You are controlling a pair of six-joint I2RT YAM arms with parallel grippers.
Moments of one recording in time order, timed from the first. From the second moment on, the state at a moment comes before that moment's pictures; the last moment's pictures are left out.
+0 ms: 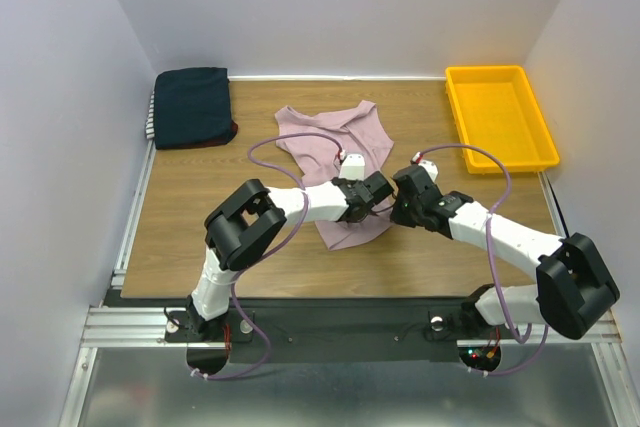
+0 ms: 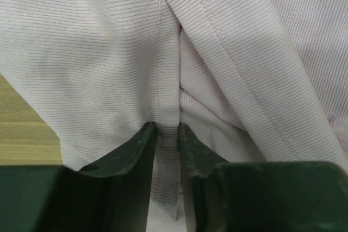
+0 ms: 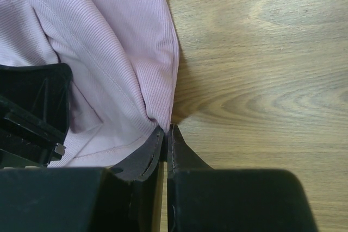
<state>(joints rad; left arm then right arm) -1.01 2.01 1.37 -0.49 -0.63 -0.89 0.62 1.29 0.73 -0.38 0.25 0.77</state>
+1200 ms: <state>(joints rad) -0.94 1.71 1.08 -0.36 -0.53 -0.89 0.62 1.28 0.66 -0.37 0.27 0.80</state>
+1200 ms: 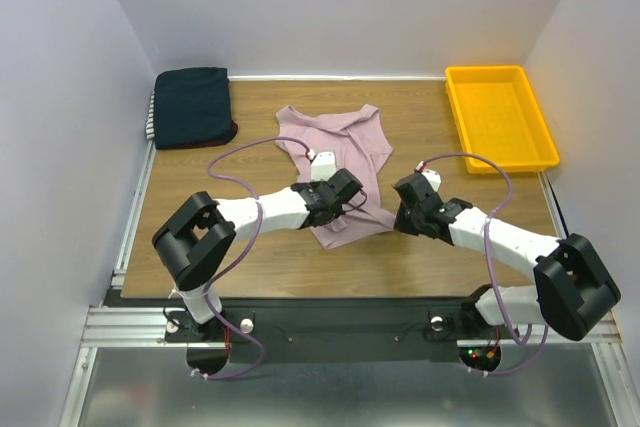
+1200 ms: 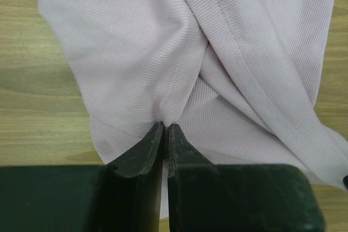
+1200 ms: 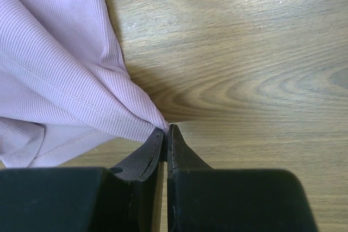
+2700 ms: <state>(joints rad) -0.93 1.69 0.96 -0.14 -0.40 -0.83 0.62 1.30 0.64 -0.35 0.28 0.80</state>
